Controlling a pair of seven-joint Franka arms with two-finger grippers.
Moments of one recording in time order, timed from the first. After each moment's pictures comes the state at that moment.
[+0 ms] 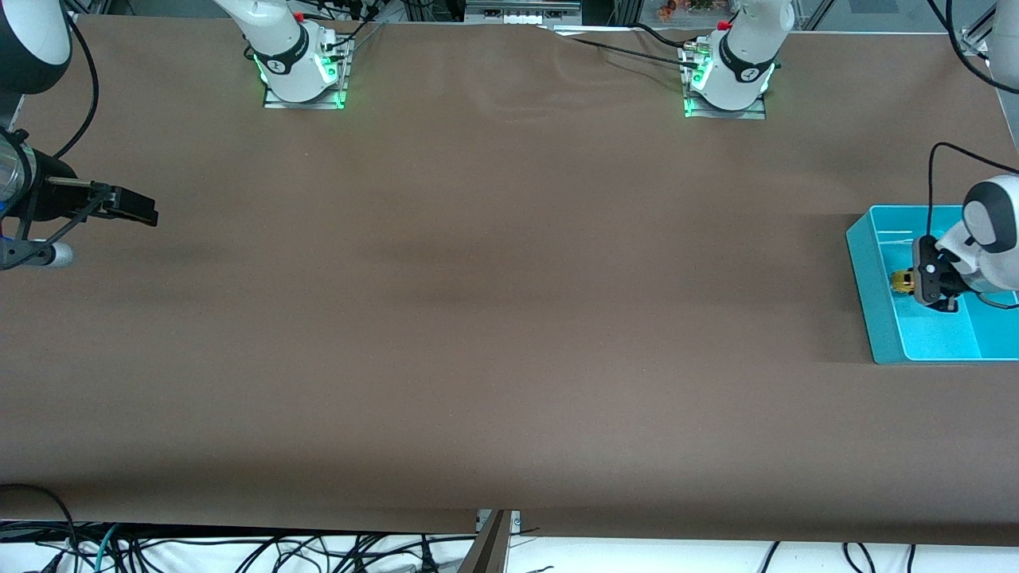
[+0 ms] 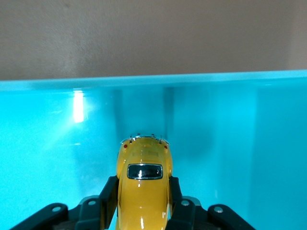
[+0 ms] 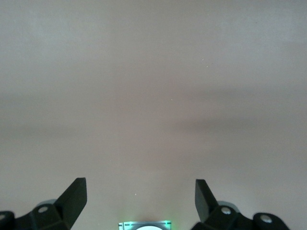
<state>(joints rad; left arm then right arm) 0.43 0.56 0.06 -1.87 0.21 2.31 1.91 -0.07 0.21 0.11 -1.39 -0.07 1.42 0.05</state>
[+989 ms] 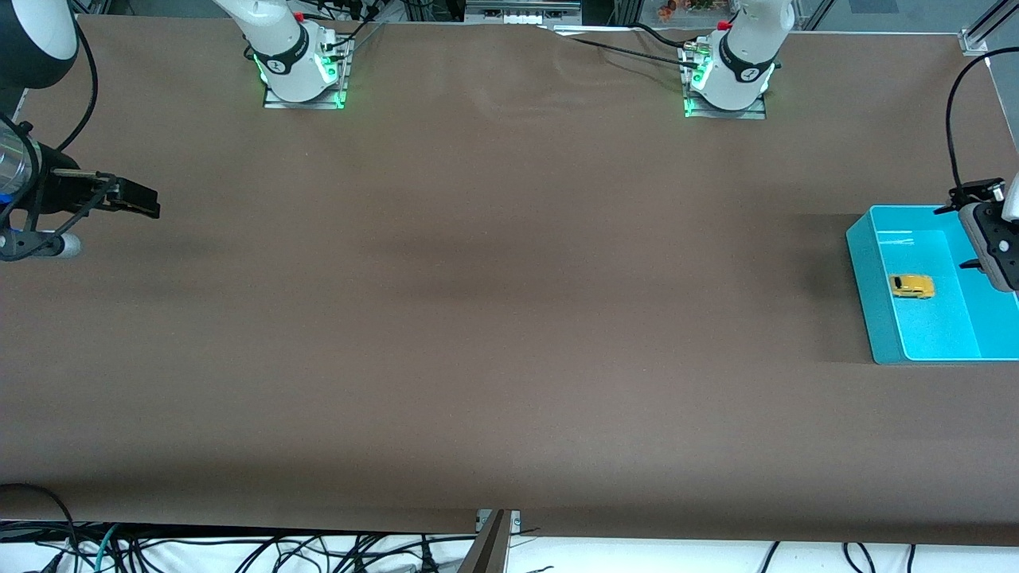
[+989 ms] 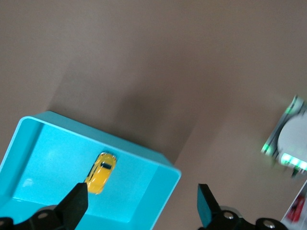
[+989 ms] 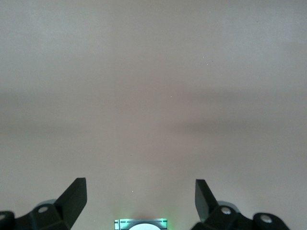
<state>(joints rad) 0.44 0.26 -0.20 -1.56 0.09 1.55 1.22 -0.04 0.18 0.08 -1.43 -0.07 1.43 0.04</state>
